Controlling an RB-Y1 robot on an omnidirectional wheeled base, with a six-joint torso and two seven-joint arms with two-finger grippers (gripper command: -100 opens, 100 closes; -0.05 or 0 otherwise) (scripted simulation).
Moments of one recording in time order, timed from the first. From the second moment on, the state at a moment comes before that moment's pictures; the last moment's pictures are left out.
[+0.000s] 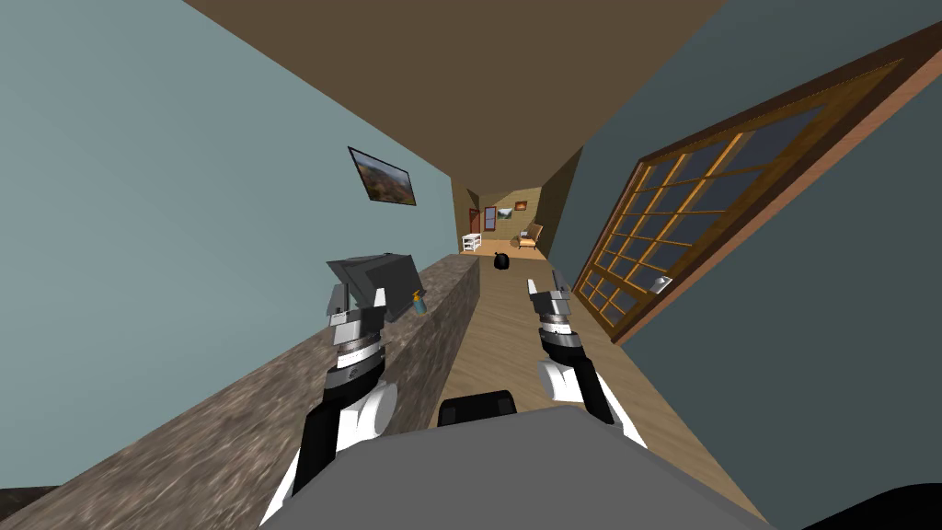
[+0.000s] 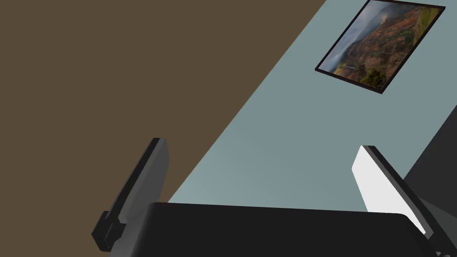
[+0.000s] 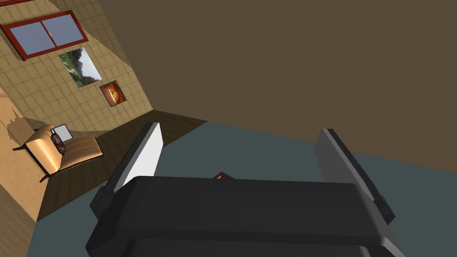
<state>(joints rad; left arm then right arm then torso) 0.48 0.01 -0.03 -2.31 0.12 -0.55 -0.13 0.47 0.02 0.03 -2.23 -0.01 -0.51 -0.17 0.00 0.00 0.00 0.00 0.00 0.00</state>
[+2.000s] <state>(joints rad) 0.59 0.35 -0.07 -2.02 0.16 -0.58 -0.60 0.47 0.02 0.03 -2.23 -0.01 -0.51 -0.17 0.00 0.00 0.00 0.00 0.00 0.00</state>
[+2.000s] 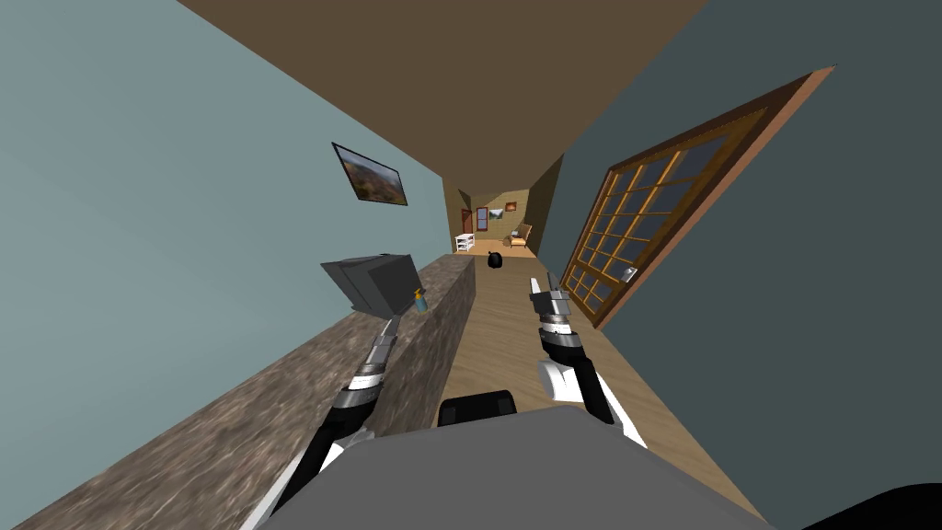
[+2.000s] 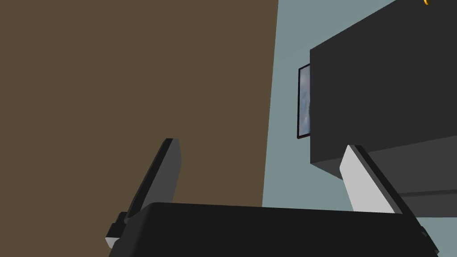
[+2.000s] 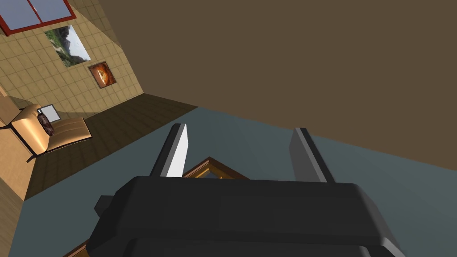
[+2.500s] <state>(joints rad) 0.59 0.41 -0.08 -1.95 0.18 -0.56 -0.72 0.47 0.02 0.03 -2.23 -0.01 -0.51 -0.17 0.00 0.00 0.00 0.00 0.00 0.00</state>
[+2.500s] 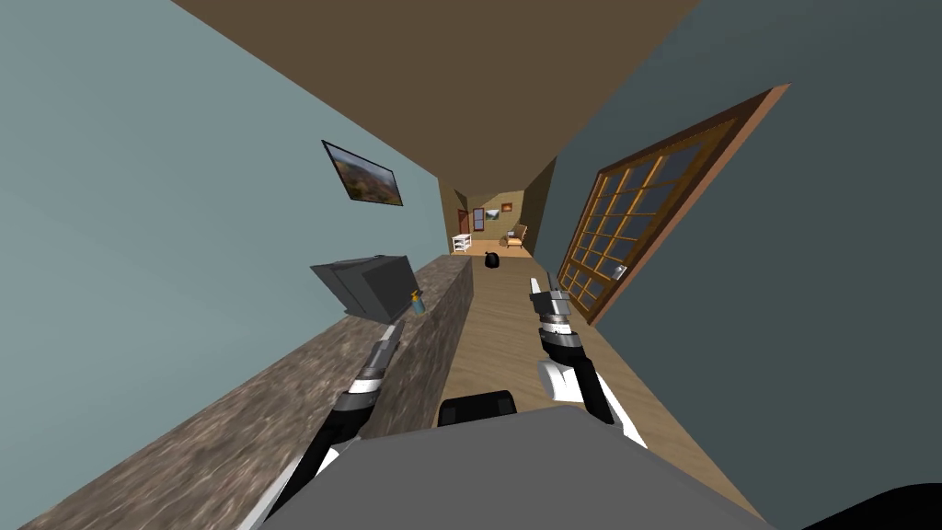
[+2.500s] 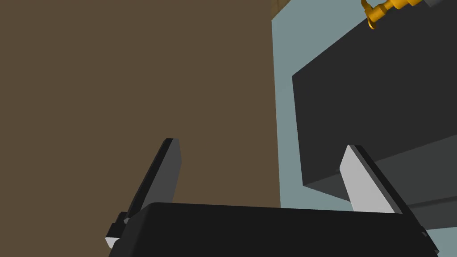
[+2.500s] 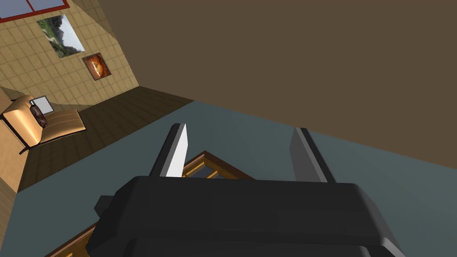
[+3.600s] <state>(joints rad) 0.57 0.51 -0.09 -1.80 0.26 -0.46 -1.02 0.47 0.02 0.03 -2.23 -0.01 -0.51 -0.17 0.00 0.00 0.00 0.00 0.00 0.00</state>
